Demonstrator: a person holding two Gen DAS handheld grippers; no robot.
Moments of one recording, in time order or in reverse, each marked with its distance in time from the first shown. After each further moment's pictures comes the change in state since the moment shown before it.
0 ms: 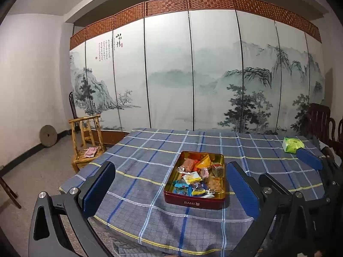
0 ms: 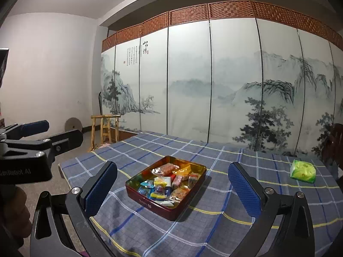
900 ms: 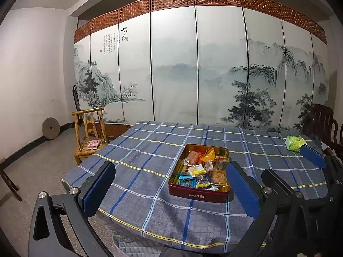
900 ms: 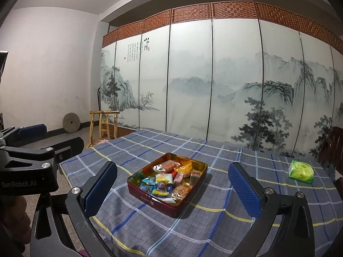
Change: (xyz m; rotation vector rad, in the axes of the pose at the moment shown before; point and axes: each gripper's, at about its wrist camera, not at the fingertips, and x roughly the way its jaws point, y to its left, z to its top) left arm -0.003 0.012 -0.011 -0.031 0.031 0.025; right arm -0.005 0.011 -0.003 -0.025 0.012 -0.010
